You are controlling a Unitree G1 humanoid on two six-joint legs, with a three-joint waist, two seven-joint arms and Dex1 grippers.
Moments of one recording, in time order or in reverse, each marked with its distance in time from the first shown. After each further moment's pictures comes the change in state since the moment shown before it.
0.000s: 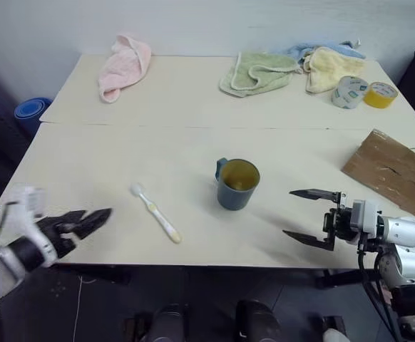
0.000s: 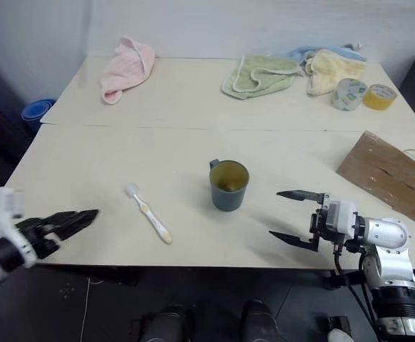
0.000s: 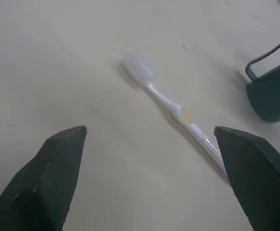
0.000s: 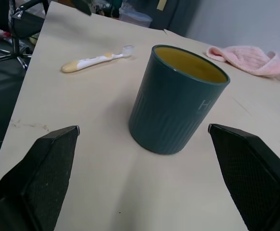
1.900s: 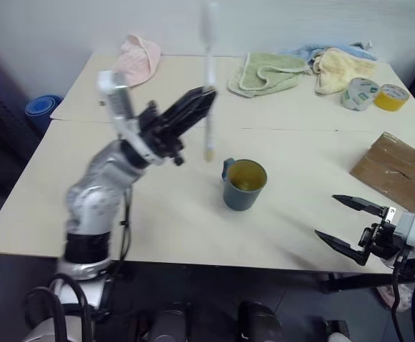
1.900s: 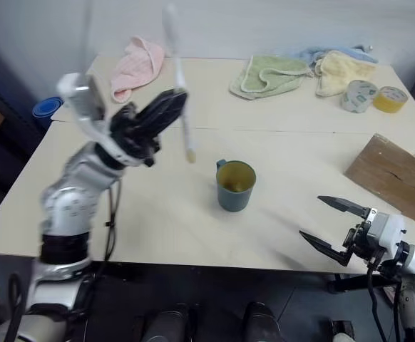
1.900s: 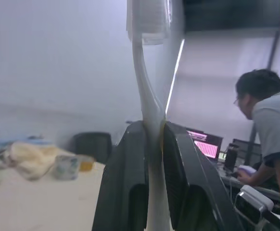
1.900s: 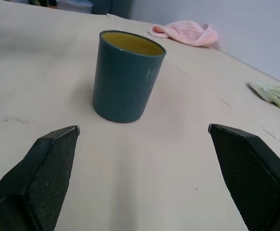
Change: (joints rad) left arm -0.888 -0.586 -0.632 0.390 0.589 -0.729 -0.754; right arm 0.317 0.011 -0.273 -0.224 0.063 0.107 -0.178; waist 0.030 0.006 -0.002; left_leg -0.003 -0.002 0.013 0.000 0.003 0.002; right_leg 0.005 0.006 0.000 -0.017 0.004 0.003
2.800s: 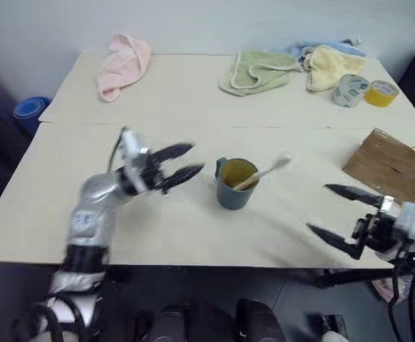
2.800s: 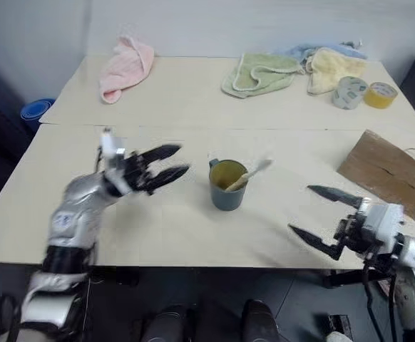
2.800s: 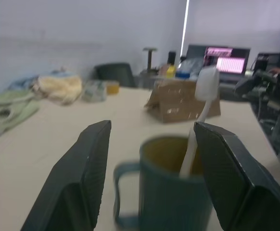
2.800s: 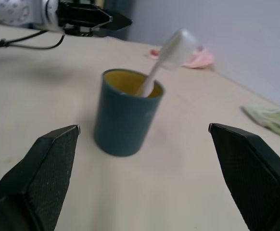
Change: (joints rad) left arm 0.264 0.253 0.056 0.136 0.380 -0.208 -0.292; right arm -0.049 -0.047 0.056 -0.120 0.022 0.105 0.016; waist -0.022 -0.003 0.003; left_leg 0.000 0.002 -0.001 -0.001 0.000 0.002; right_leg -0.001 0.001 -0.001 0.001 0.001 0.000
